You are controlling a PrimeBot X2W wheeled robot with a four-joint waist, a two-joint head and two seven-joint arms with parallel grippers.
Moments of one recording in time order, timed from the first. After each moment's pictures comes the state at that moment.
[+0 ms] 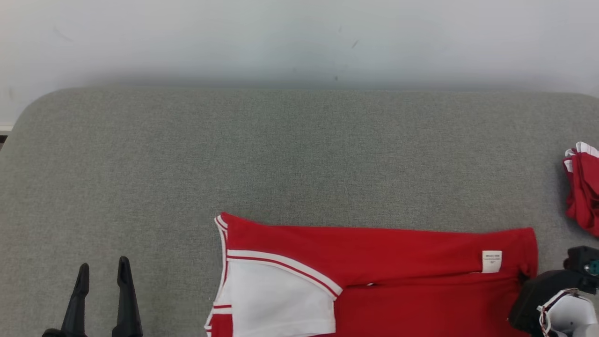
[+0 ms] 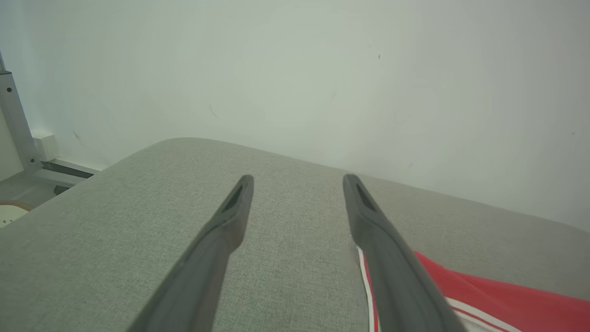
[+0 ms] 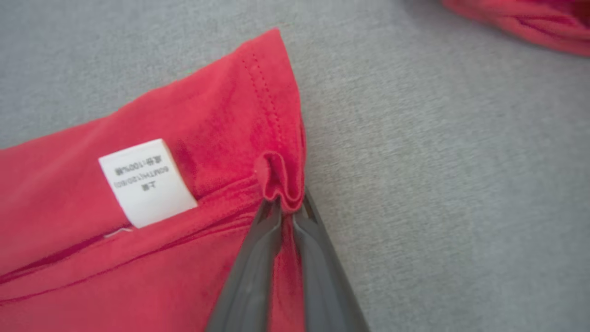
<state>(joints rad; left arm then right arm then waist) 0.10 0.11 0.06 -0.06 -0.37 -0.09 -0.25 -0.20 -0.04 -0.42 0.37 0.08 0.13 0.49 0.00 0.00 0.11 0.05</state>
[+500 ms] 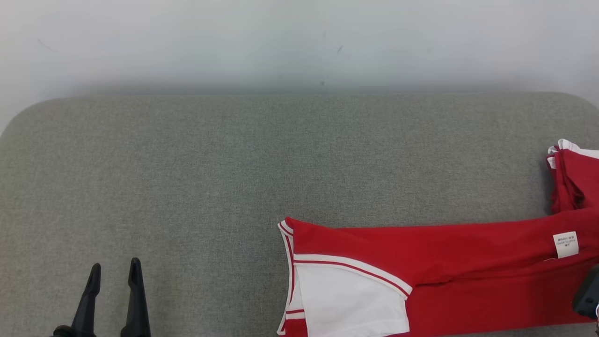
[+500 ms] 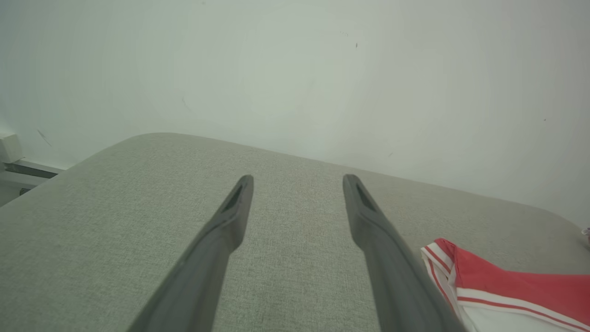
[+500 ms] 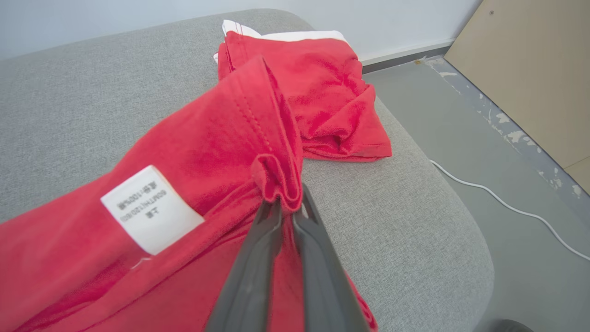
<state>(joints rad) 0.09 0.12 0.03 -0.05 -0.37 -0.10 -0.23 -0.20 -0.05 -0.61 0.15 -0.10 0.13 0.49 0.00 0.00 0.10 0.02</state>
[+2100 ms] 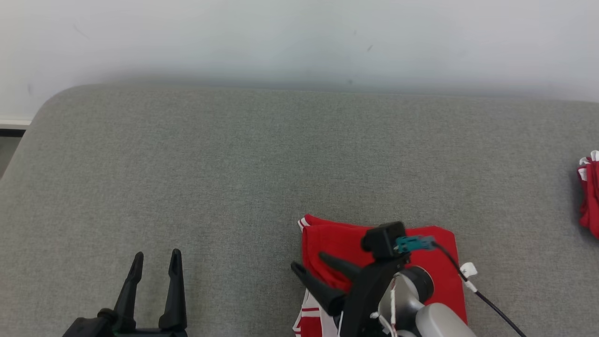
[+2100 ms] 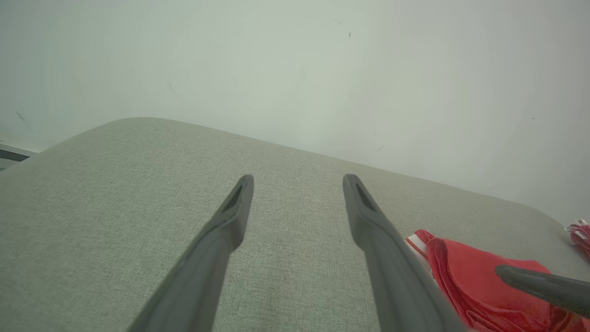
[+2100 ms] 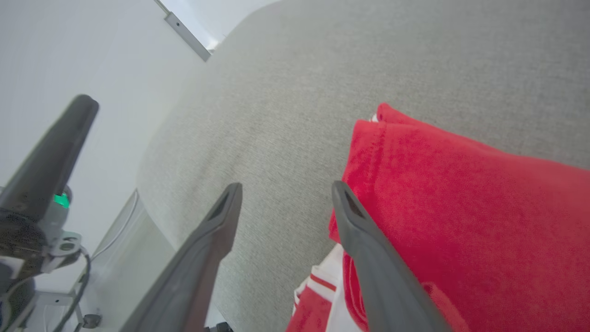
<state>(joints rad) 0.02 0.10 -0.08 0.04 -0.38 -0.10 -0.25 -0.26 -0.05 0.46 0.17 0.56 0.13 0.47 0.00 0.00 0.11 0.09</state>
